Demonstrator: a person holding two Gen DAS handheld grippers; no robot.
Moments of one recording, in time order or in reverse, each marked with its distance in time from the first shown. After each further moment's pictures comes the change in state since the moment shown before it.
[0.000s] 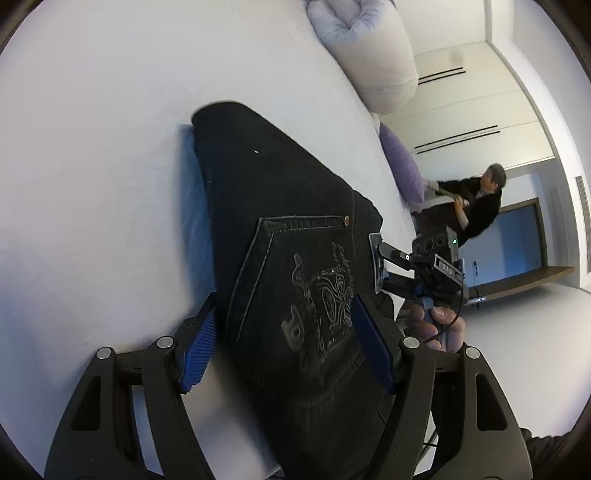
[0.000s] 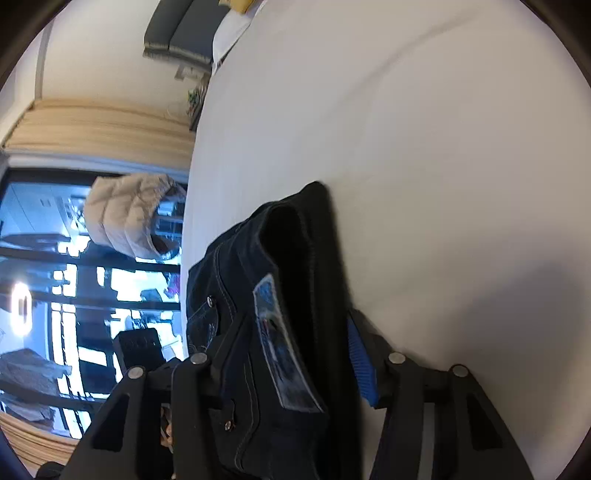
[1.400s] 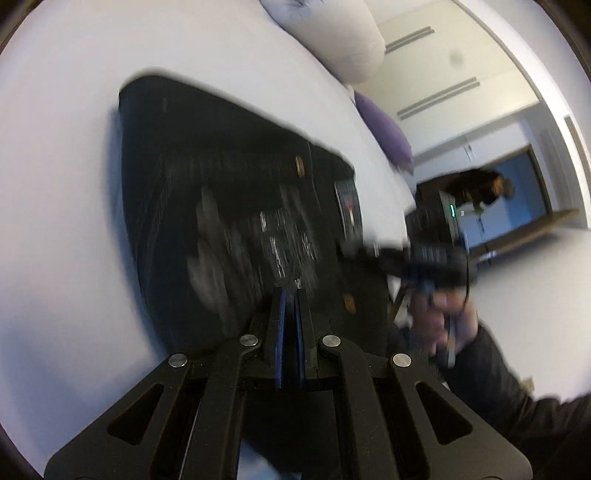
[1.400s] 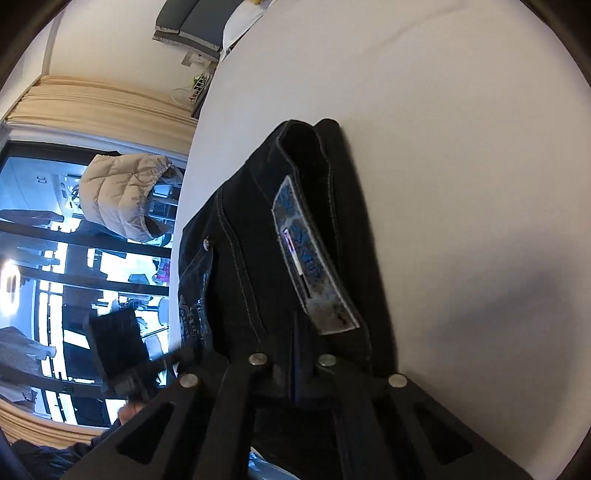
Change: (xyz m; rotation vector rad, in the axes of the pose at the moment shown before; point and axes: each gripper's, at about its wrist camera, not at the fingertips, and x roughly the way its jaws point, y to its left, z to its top) left arm 0.032 -0.040 -0.029 0.190 0.026 0.019; right arm 0.000 0.004 -0.040 -0.051 -0.008 -0.031
